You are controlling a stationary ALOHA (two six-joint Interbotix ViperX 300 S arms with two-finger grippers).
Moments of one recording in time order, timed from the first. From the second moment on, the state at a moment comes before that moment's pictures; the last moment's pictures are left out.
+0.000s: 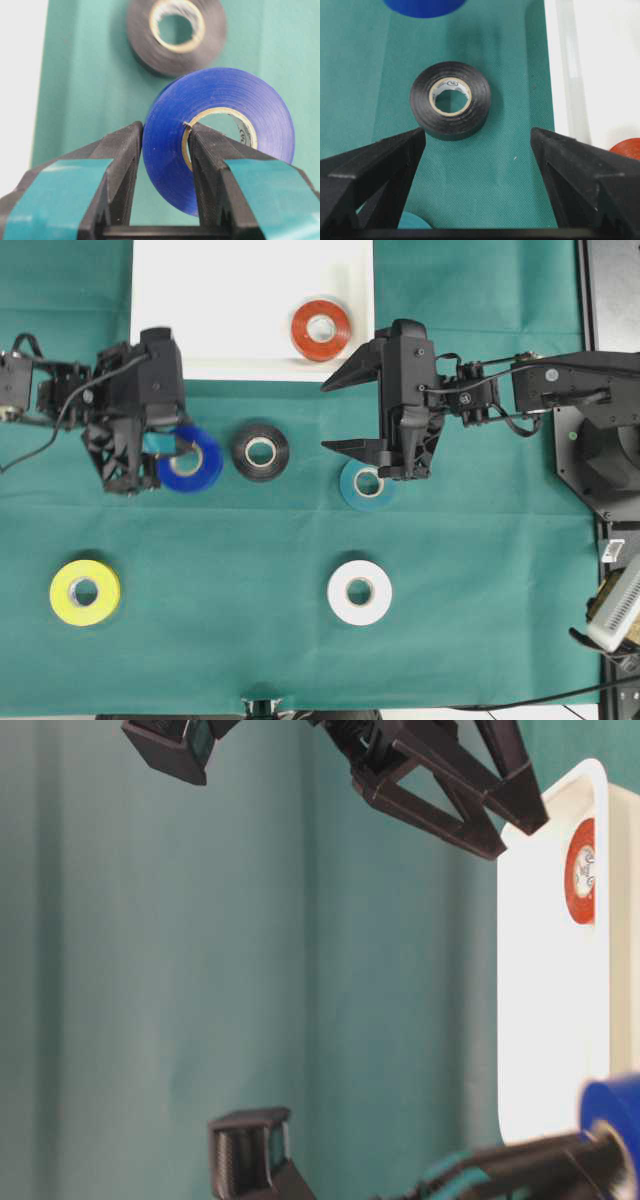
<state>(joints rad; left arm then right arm) 0.00 -0.11 0.79 -0.02 0.14 -0.11 -0.03 -0.20 0.88 -0.27 -0.11 0.41</state>
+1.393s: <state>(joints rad) 0.33 0.19 0.52 -0.02 0.10 0.02 -0.03 -0.20 0.89 -0.27 -0.11 0.41</state>
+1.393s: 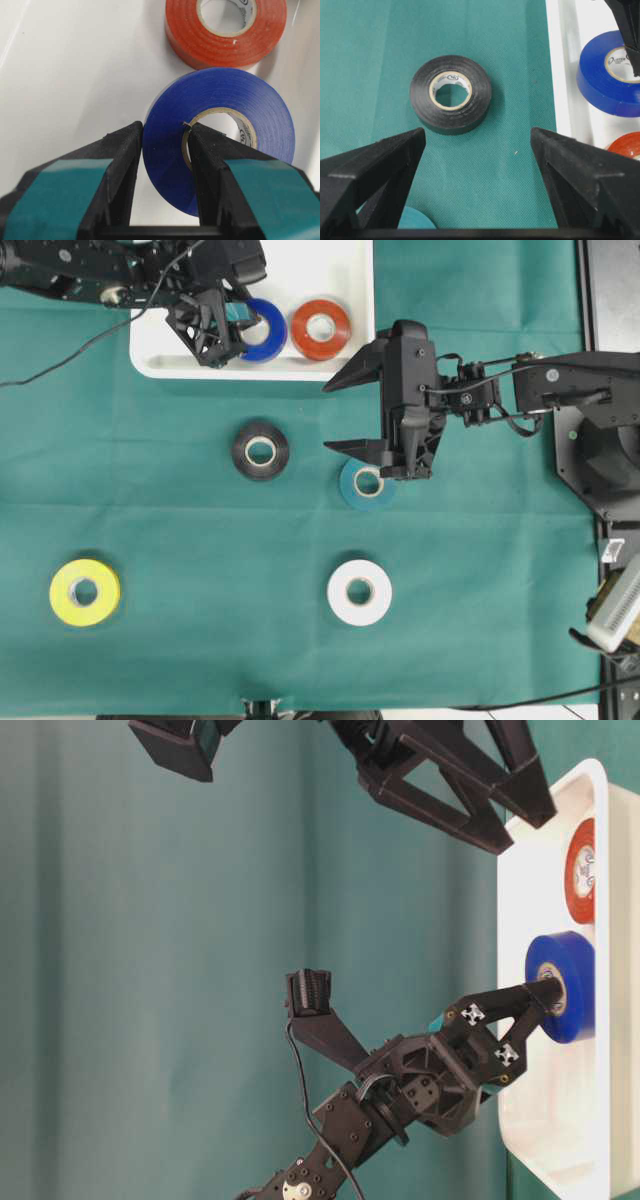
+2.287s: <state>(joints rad) 0.33 0.19 0.52 -0.02 0.10 0.02 -0.03 -0.20 0.89 -0.27 -0.12 0.41</state>
